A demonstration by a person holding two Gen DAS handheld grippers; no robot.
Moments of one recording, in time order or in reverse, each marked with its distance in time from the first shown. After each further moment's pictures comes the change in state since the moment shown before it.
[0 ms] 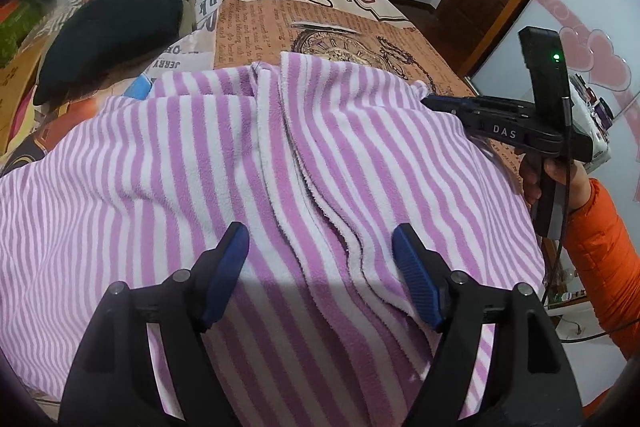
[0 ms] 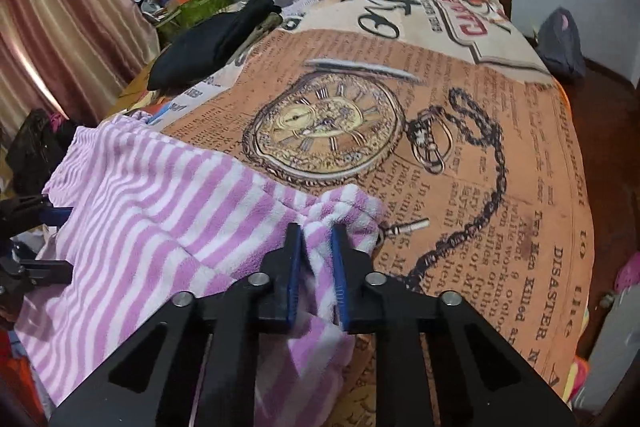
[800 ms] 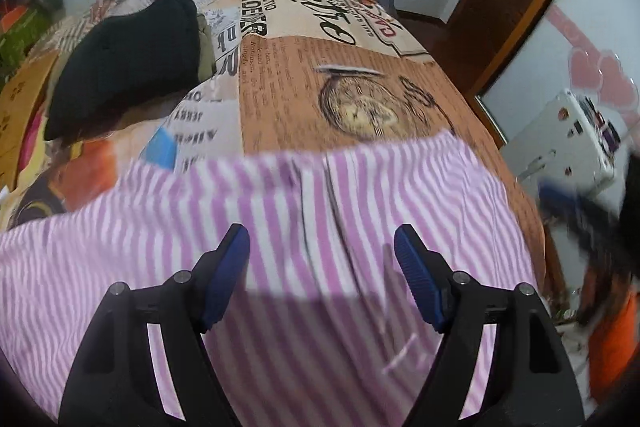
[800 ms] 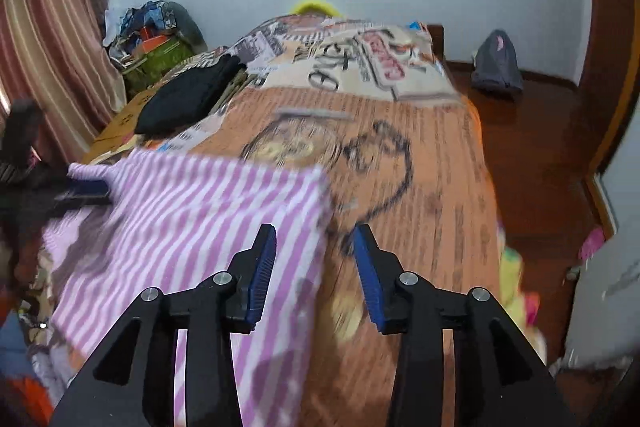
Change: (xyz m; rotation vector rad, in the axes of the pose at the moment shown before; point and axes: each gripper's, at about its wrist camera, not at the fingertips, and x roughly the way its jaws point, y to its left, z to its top) left arm -0.001 0.027 0.064 -0.026 -0.023 0.016; right arm -0.100 0.024 -0.052 0.131 -0.119 -0.137
